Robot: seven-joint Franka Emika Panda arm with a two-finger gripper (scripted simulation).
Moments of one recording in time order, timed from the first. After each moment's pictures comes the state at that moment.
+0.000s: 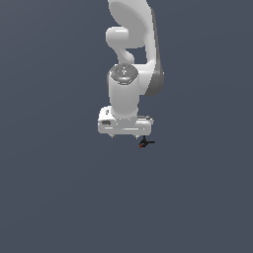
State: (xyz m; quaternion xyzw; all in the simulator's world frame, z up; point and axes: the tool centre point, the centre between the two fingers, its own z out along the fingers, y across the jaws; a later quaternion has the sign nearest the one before) arm -0.001 -0.008 0.155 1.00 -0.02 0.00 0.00
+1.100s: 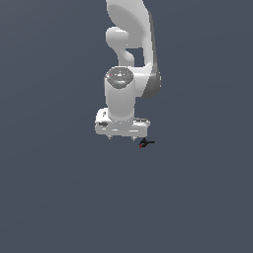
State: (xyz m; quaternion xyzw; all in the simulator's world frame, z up) arm -0.001 -0.019 0.147 1.00 -0.03 -0.01 0.00
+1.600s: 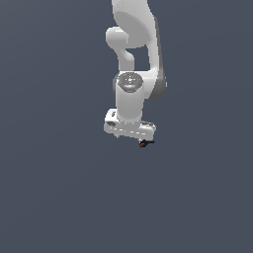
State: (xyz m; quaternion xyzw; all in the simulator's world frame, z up) arm -0.010 0.010 0.128 0.99 -0.11 -0.01 0.00
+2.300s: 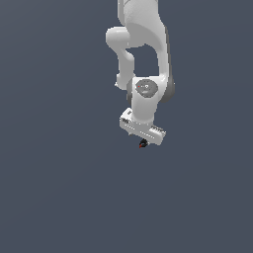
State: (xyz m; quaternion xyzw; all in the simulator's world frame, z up) arm -0.035 0.063 0.091 0.96 -0.26 -0.01 0.00
